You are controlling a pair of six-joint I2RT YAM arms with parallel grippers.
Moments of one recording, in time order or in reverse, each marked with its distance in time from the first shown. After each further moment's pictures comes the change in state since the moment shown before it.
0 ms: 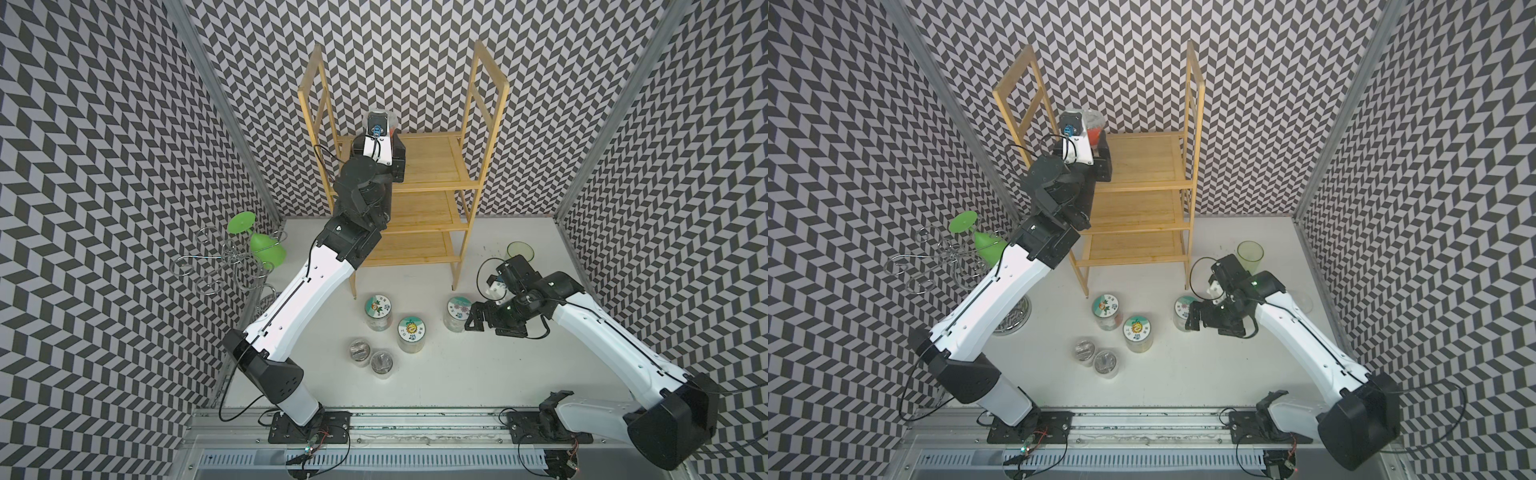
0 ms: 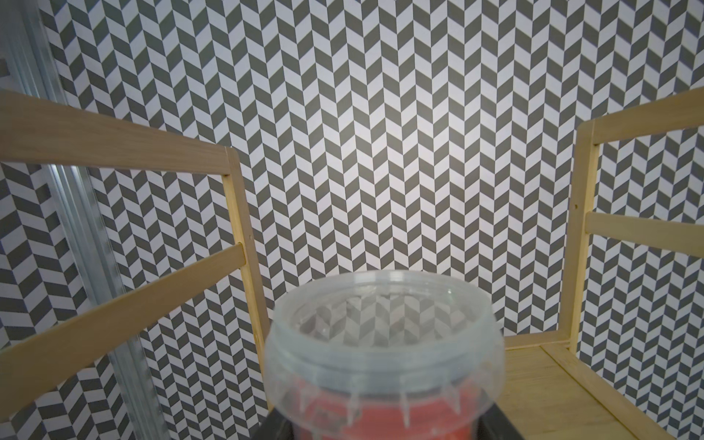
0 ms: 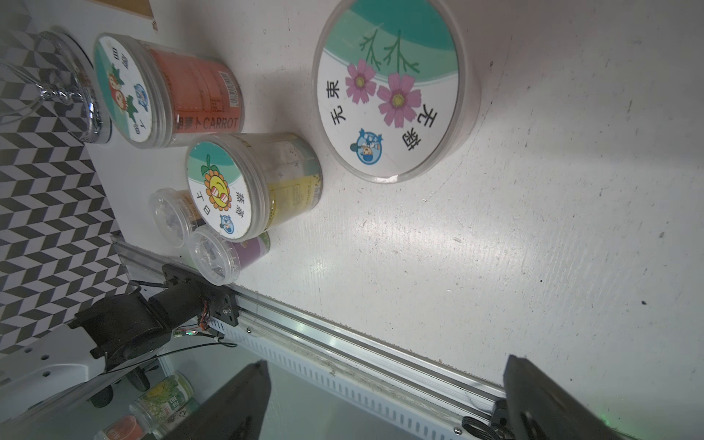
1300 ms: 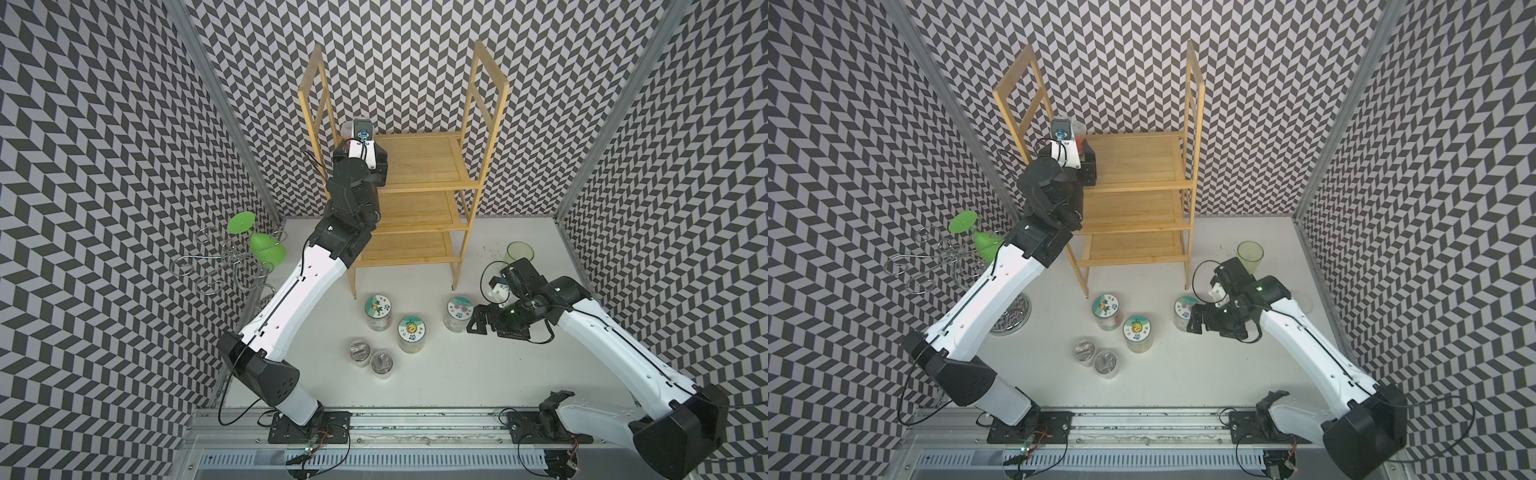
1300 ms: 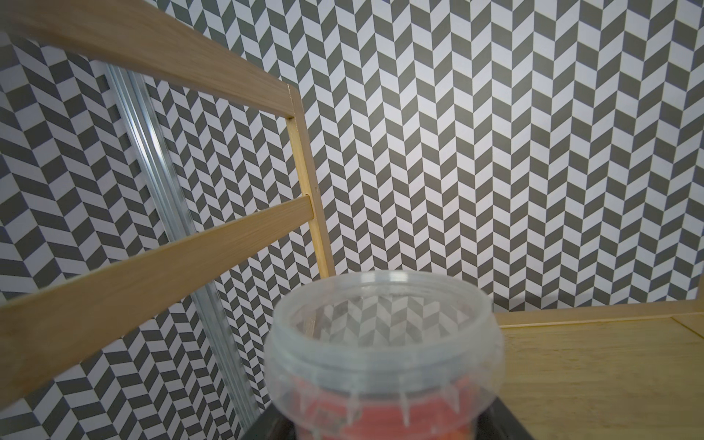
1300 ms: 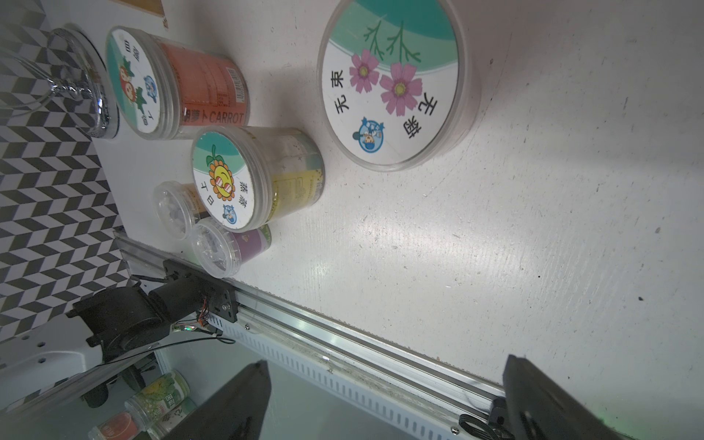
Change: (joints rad) left arm 0.083 -0.040 -0.081 -0.021 -0.079 0.040; right arm 0.000 -0.050 -0.026 0.000 0.000 -0.004
